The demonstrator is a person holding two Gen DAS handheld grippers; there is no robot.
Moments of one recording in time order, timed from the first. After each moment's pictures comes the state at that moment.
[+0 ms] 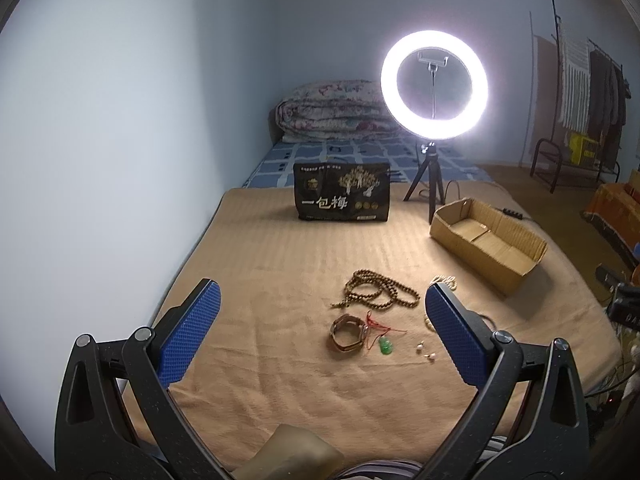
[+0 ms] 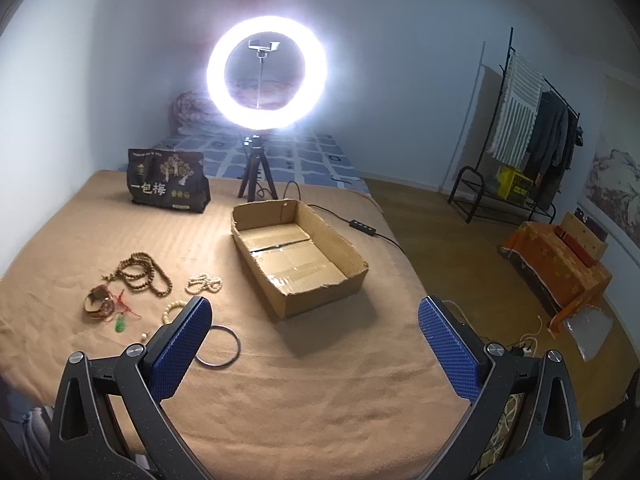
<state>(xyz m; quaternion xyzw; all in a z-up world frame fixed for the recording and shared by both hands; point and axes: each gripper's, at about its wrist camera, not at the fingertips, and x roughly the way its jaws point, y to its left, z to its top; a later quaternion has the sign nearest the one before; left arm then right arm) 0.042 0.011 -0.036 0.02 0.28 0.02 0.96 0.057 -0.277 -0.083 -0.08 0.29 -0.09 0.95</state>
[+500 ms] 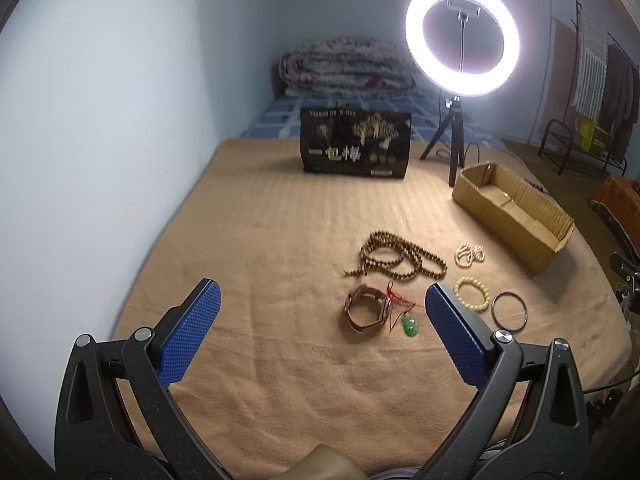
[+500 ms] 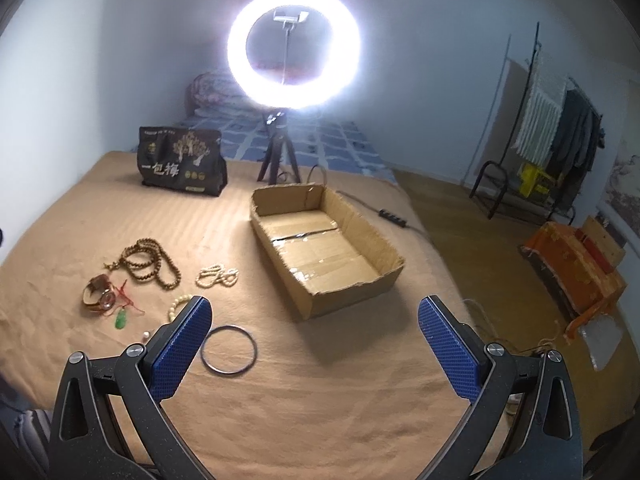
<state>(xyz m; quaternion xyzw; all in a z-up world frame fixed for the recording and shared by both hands) 0.098 0.039 -0.104 0.00 0.35 0.01 0.94 0.096 -0.268 -0.115 -0.08 0.32 -0.06 0.94</state>
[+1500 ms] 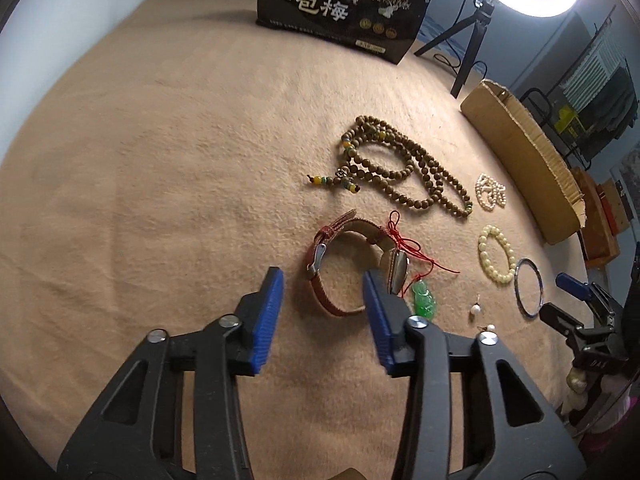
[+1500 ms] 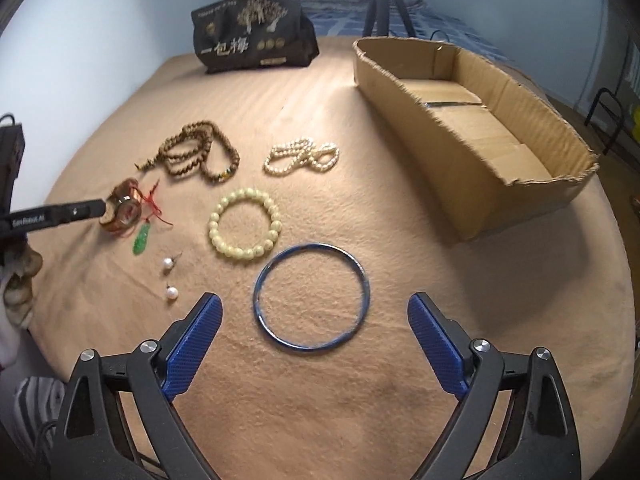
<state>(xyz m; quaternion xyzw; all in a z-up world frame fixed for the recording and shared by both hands) 0.201 0.046 -0.254 -0.11 0.52 -0.09 0.84 0.174 -0.249 -0.256 -0.02 0.49 0.12 0.86</state>
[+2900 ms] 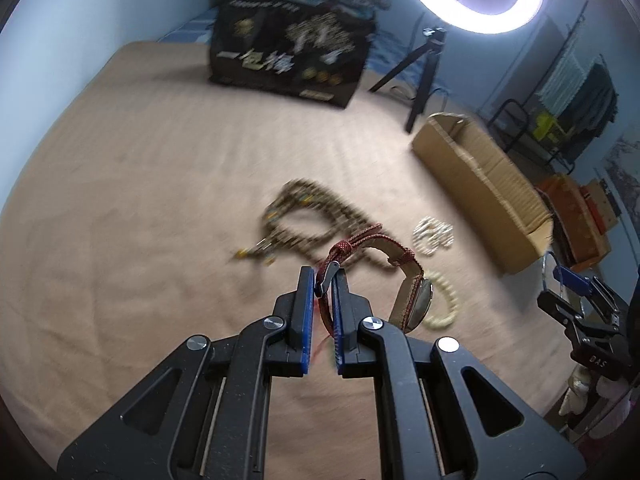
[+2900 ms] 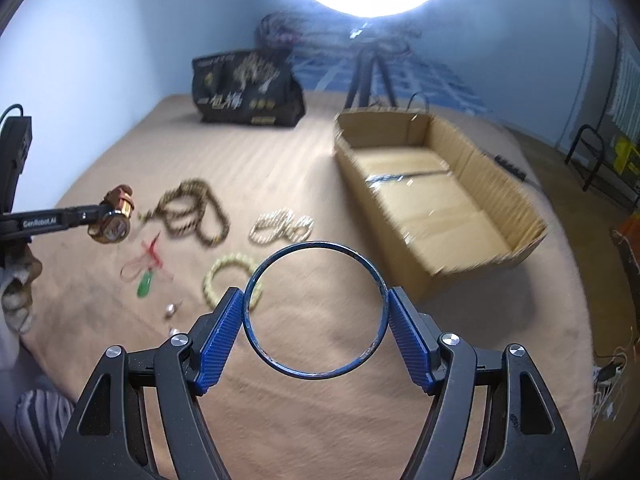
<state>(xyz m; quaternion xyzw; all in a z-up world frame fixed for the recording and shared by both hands) 0.219 -0.003 -0.197 -0.10 0.47 -0.12 0.87 0.174 -0.261 -0.199 -0.04 0.41 0.09 0.91</state>
